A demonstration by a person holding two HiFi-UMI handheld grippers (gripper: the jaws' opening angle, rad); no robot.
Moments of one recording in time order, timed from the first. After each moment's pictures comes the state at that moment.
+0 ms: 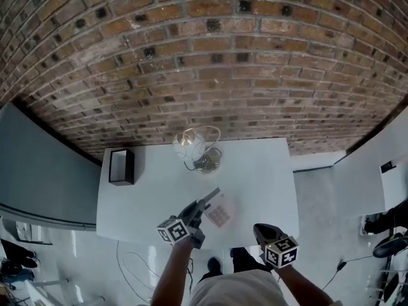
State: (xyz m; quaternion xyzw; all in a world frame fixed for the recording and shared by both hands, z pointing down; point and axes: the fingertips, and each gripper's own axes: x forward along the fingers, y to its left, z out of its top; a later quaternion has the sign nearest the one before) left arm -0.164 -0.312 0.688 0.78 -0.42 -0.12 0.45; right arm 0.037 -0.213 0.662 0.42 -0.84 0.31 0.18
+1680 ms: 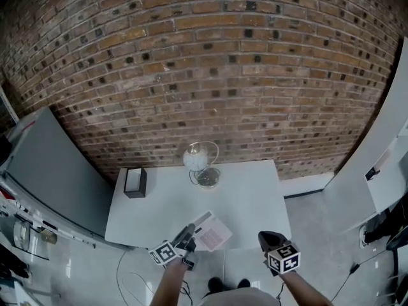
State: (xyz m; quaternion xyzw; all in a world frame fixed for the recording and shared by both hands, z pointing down) left arm -0.208 -0.138 0.581 0.76 -0.42 -0.21 0.45; right arm 0.059 -0.091 0.555 0.46 -0.86 0.17 0.16
